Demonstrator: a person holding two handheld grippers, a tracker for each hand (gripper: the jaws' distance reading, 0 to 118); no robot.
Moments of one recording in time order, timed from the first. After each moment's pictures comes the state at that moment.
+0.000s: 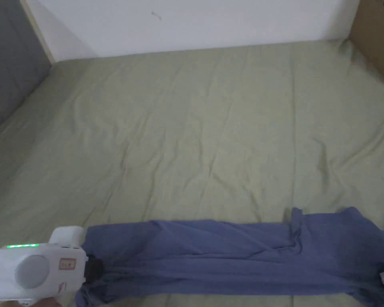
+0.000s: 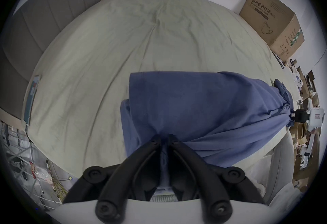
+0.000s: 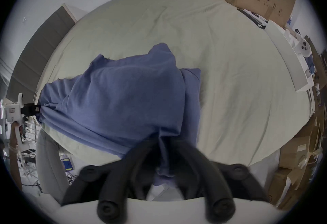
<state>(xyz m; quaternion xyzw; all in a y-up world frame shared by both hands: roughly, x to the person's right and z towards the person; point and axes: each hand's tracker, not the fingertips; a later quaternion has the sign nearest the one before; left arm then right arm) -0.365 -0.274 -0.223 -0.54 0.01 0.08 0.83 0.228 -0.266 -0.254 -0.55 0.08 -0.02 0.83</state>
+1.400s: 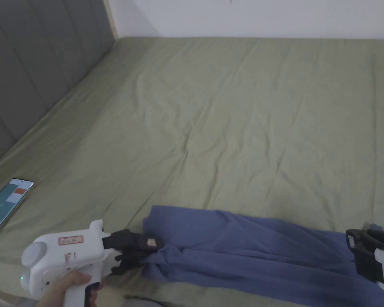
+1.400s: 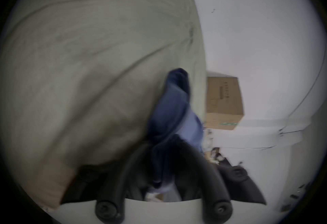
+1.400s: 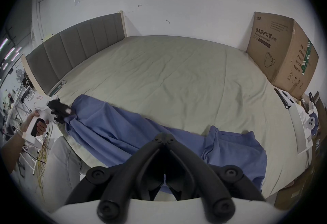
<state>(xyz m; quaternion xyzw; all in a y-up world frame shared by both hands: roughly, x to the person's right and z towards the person) -0.464 -0.339 -0.198 -0.45 -0.09 0.58 0.68 0.035 -0.207 -0.245 -0.36 0.20 0.07 0.91</state>
